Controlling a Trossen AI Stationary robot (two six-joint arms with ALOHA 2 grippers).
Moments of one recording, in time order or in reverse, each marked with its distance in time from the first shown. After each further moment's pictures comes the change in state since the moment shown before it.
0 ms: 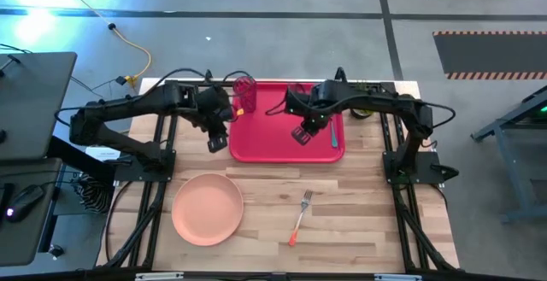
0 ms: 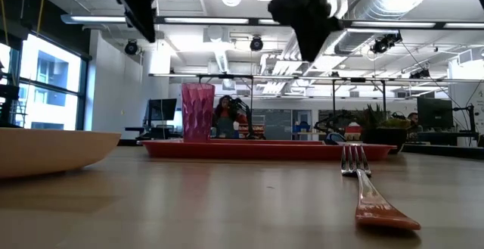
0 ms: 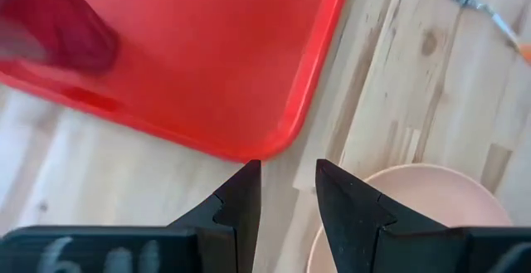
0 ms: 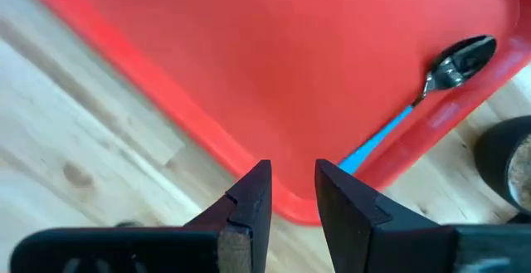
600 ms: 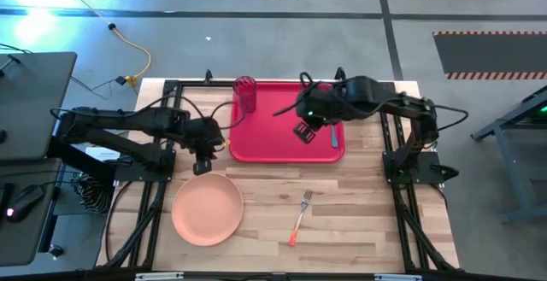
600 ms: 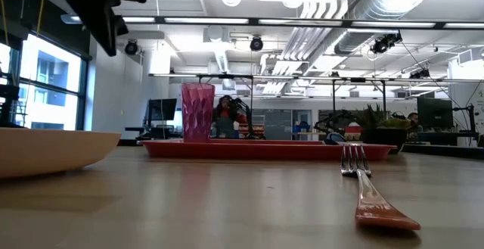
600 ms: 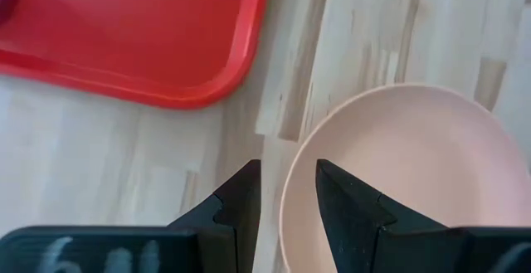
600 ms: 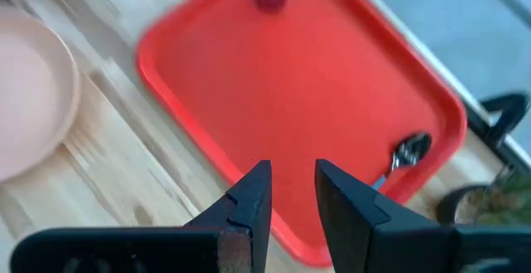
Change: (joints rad) left arm -0.221 -0.173 -0.277 0.080 -0.018 -0.080; right arm 0.173 -0.028 0.410 -0.135 0.239 0.043
